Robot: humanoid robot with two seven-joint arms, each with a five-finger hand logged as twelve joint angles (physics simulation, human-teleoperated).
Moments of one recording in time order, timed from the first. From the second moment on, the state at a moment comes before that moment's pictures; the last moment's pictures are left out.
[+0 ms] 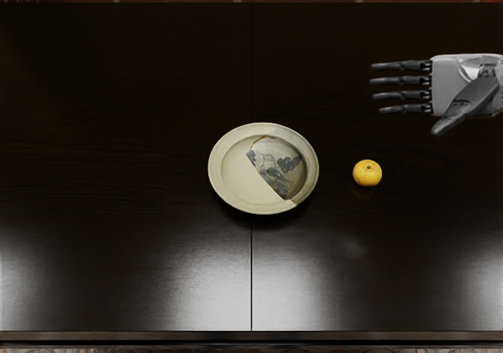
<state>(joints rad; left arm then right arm) -0.07 0.00 0.47 -0.17 -0.02 -0.33 0.08 1.06 -1.04 0.47 1.29 0.31 0.61 -0.61</state>
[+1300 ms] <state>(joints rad) -0.07 0.00 0.47 -0.17 -0.02 -0.33 0.08 1.61 -0.79 -0.15 1.61 -0.44 -0.04 -0.61</state>
